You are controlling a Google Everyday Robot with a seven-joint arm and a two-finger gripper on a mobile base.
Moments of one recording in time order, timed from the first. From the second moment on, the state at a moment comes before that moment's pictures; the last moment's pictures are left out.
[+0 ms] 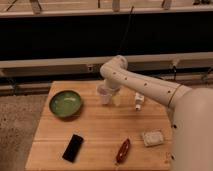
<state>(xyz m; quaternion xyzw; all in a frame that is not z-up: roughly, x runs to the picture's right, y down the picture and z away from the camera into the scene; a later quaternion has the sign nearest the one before) 0.041 0.050 0.852 -0.26 -0.10 -0.26 0.93</state>
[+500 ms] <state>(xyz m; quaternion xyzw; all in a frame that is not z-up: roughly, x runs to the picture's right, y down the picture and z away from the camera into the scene) 0.039 0.051 0.857 -0.26 -0.10 -0.26 0.92</state>
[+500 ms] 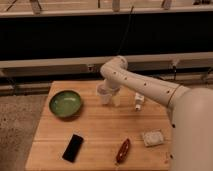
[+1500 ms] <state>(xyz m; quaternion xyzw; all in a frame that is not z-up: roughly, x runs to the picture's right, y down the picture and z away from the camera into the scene) 0.037 0.051 0.867 -0.26 -0.12 -0.27 0.92</state>
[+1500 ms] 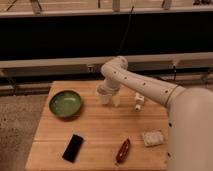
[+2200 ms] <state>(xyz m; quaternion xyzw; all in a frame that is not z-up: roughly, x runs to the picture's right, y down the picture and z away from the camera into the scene) 0.036 0.051 0.870 -0.27 -0.13 -0.27 0.92</state>
